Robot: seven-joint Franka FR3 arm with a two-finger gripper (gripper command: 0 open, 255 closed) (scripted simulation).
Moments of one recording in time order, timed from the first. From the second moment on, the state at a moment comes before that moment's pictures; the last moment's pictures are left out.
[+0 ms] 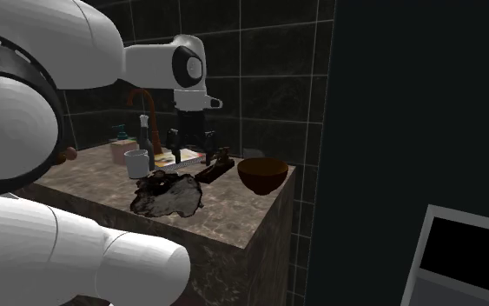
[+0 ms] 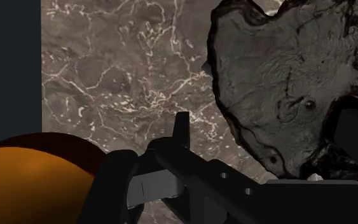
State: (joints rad) arm 0.01 -0.77 -0.01 -2.38 0.02 1.60 -0.10
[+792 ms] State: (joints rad) arm 0.04 -0.43 -0.12 -2.18 -0.12 1.74 -0.44
